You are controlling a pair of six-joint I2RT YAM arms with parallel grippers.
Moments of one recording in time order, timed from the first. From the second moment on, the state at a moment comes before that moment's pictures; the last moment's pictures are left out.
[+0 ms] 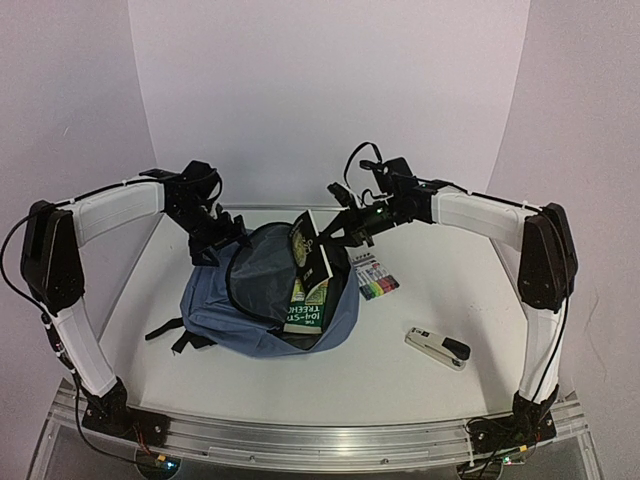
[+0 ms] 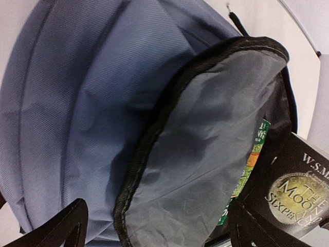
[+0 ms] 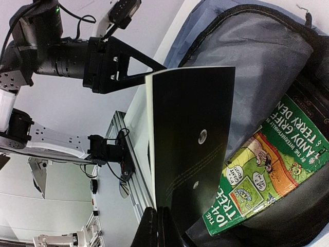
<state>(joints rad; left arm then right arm) -0.43 1.76 1.50 -0.85 0.27 -0.71 0.59 2.03 1.73 -0.46 -0.92 0.45</state>
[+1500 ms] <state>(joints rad) -0.43 1.69 1.58 -0.87 0.31 -0.76 0.59 2.06 1.37 -0.05 -0.69 0.79</state>
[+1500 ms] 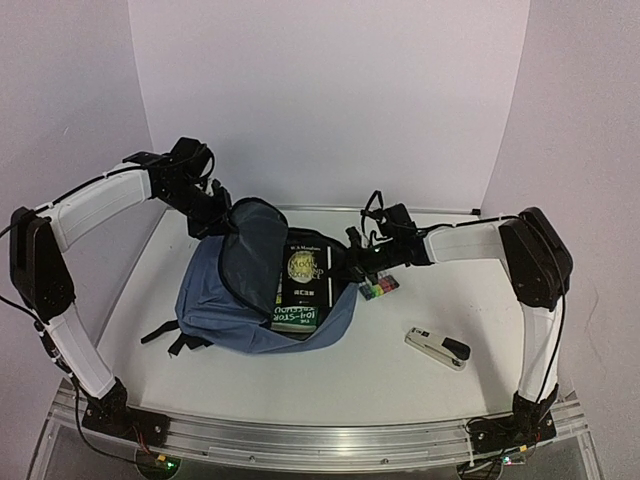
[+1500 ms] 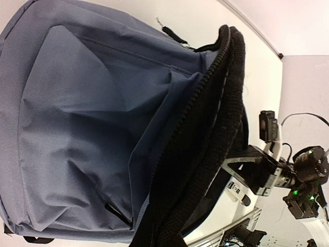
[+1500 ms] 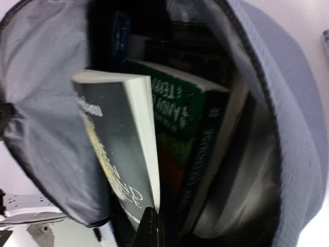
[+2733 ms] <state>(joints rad) -0.54 1.56 1.28 -0.81 0.33 -0.81 0.46 2.16 1.95 -0.50 -0.54 0.15</state>
